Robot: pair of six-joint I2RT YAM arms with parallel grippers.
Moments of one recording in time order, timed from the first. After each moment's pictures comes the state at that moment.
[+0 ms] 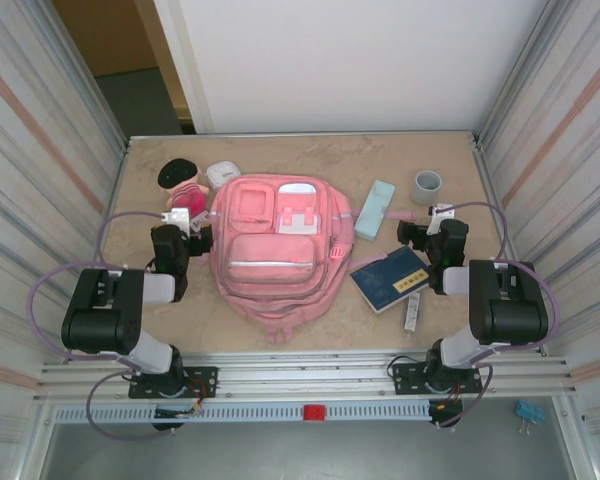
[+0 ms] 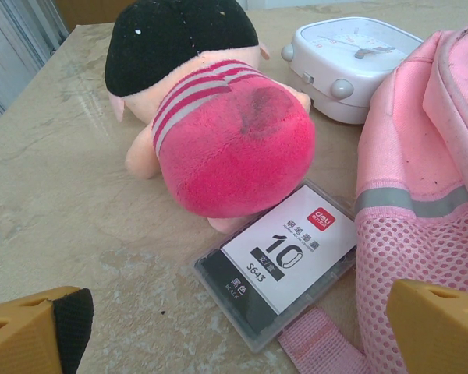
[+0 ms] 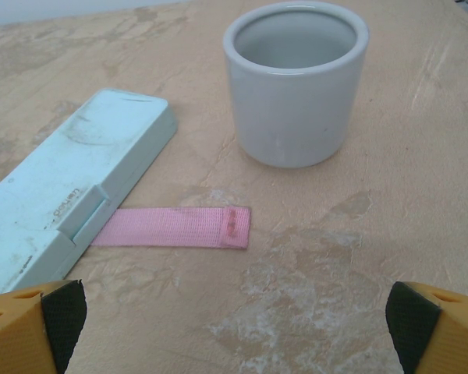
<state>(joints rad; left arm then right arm) -0.05 1.52 0.38 0.73 -0.16 0.05 -0.06 1.54 0.40 0.71 -0.05 0.07</state>
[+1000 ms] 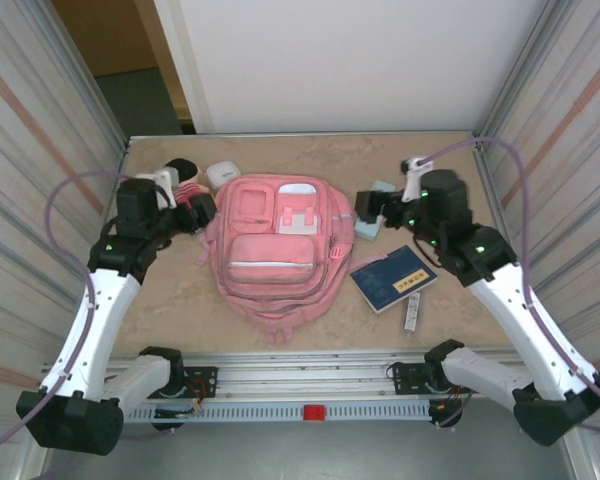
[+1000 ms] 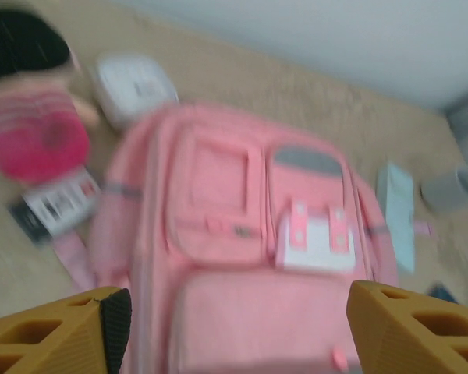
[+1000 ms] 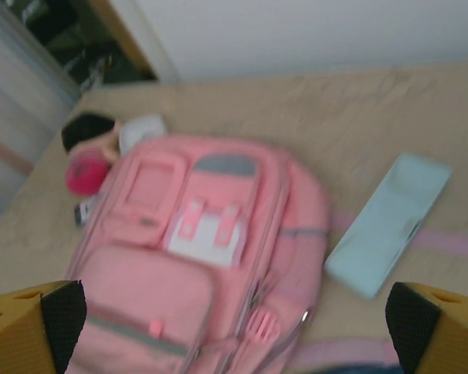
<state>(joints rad) -0.16 0.99 1.00 -0.63 0.21 -0.41 0.55 1.02 1.19 -0.68 0.06 0.43</state>
